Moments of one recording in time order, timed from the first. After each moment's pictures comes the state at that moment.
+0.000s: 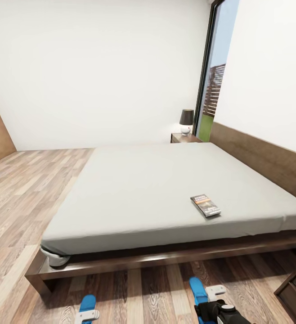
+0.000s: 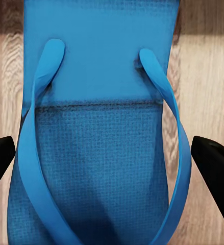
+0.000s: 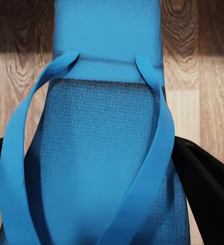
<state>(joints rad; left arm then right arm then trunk) -0.42 0.00 -0.05 -0.09 0.15 -0.04 0.06 -0.45 -0.05 0.13 -0.30 -0.02 0.14 0.06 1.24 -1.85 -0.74</state>
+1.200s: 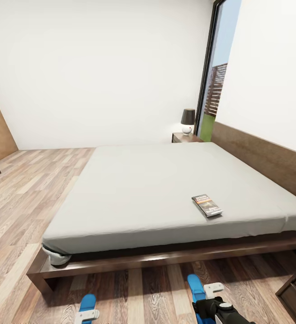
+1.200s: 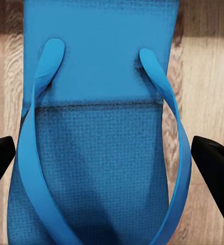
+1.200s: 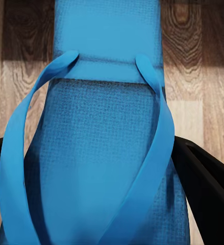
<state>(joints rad) -0.42 0.00 -0.05 -0.09 0.16 -0.06 0.07 -0.45 -0.04 0.14 -0.32 -0.02 0.13 0.05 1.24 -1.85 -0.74</state>
